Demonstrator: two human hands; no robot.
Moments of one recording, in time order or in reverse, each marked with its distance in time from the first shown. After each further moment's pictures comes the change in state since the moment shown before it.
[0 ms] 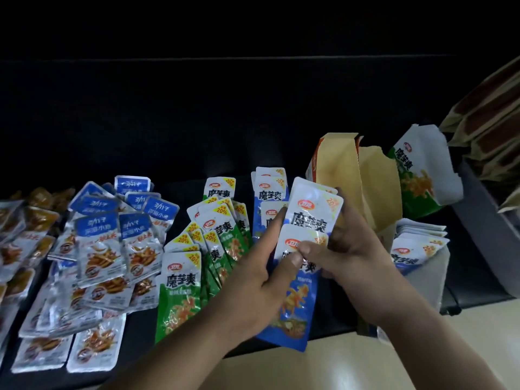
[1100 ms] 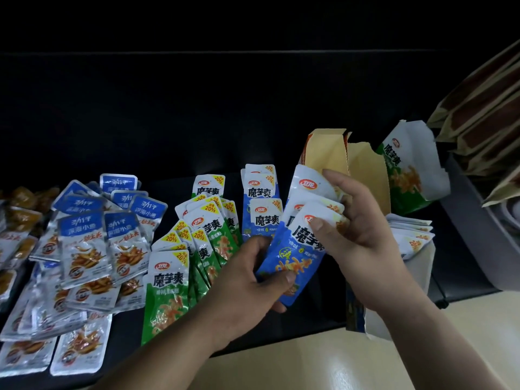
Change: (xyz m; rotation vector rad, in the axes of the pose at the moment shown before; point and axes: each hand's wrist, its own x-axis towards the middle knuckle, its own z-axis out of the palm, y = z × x) left_hand 0.003 -0.021 0.010 -0.131 0.062 -0.234; right_hand 0.003 0.003 -0.019 0.029 0.103 -0.298
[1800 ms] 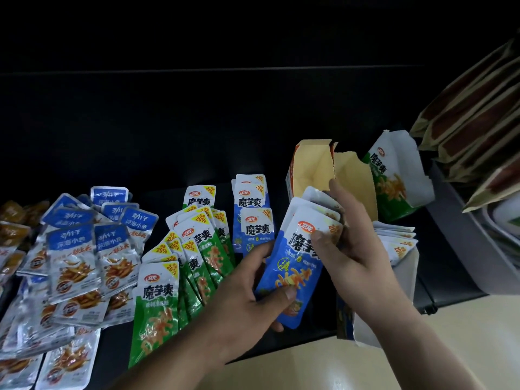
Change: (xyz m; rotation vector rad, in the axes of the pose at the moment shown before) left_hand -0.009 0.011 0.012 0.040 -0.081 0.020; right_hand -0.009 0.003 -0.013 -0.317 0.088 -0.059
